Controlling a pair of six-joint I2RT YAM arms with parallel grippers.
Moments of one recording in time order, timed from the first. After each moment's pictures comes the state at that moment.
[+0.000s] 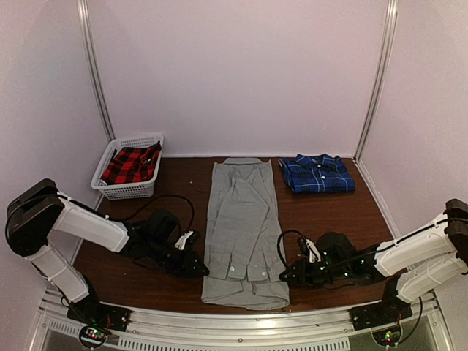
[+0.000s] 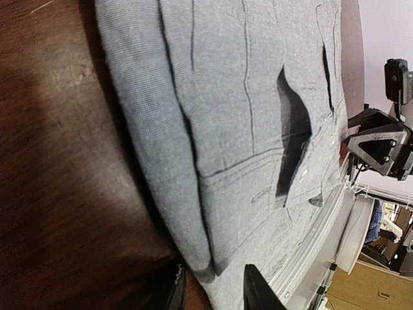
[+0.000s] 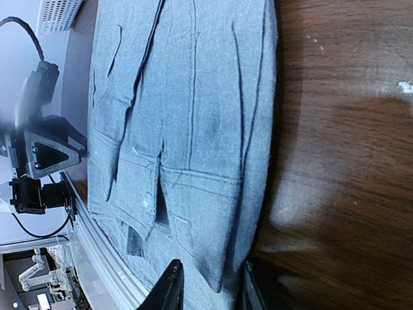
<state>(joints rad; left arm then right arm) -0.81 1.58 0.55 0.10 0.57 -0.79 0.98 1.31 0.27 0.33 -0.20 1.10</state>
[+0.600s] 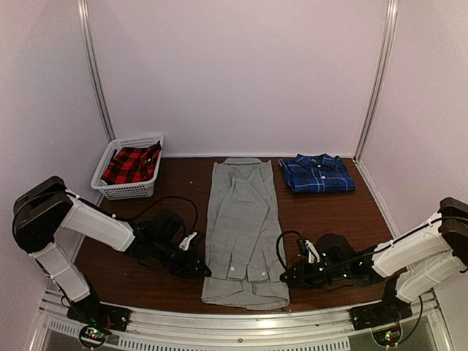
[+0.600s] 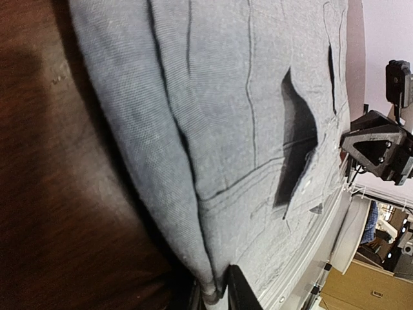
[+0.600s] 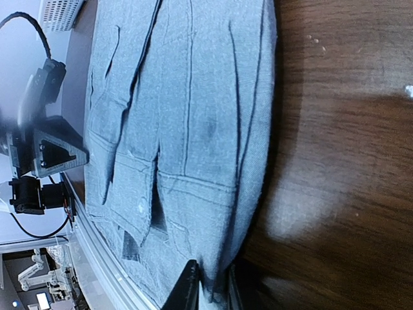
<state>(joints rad) -0.82 1.64 0.58 0.12 0.59 -0.82 0.98 1.36 0.26 0.40 -0.20 1.11</state>
